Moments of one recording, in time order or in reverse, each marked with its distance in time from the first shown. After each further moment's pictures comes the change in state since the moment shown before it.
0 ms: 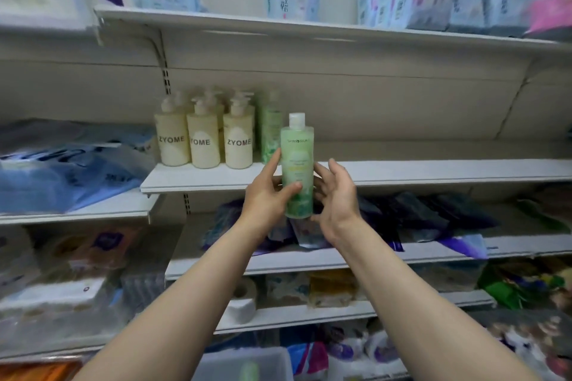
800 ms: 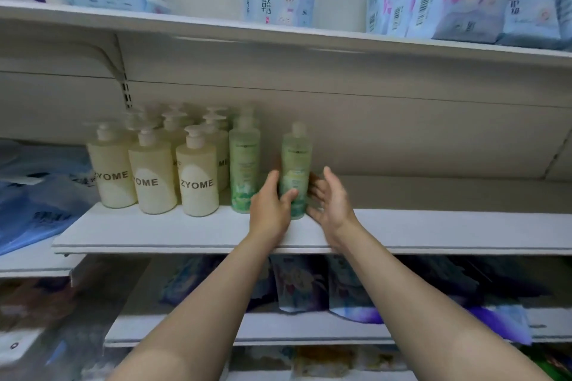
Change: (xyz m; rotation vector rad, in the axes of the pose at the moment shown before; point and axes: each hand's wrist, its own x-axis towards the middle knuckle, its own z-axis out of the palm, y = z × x) left_hand 0.162 -0.042 0.089 0.257 0.220 -0.028; right_hand 0.192 -0.039 -0.057 -0.088 -0.072 -0.029
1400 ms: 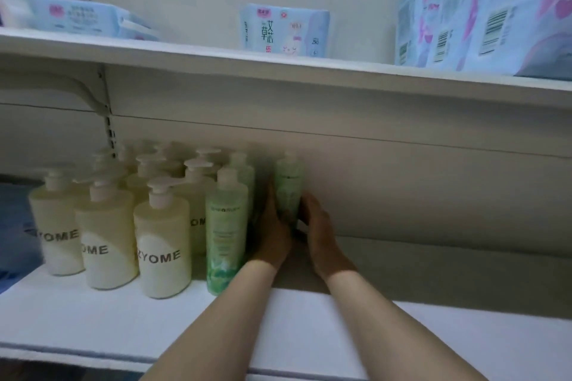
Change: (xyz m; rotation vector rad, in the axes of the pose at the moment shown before) left_hand 0.141 -0.036 0.065 -0.042 0.141 -0.051; right_hand 0.154 0.006 0.020 -0.146 0.034 -0.124
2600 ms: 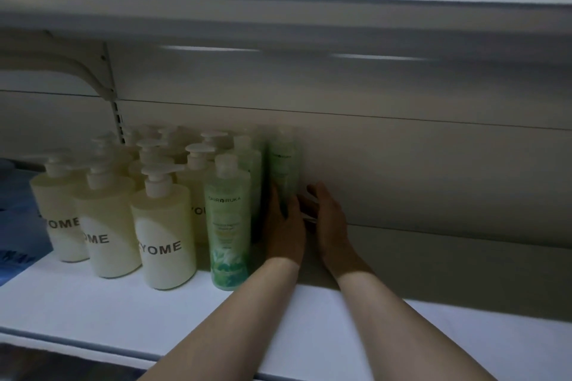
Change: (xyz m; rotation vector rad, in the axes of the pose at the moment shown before) left_hand -0.022 0.004 0.004 -0.036 0.118 -0.225; right_hand 0.009 0.014 -0.001 0.117 -0.025 0.067
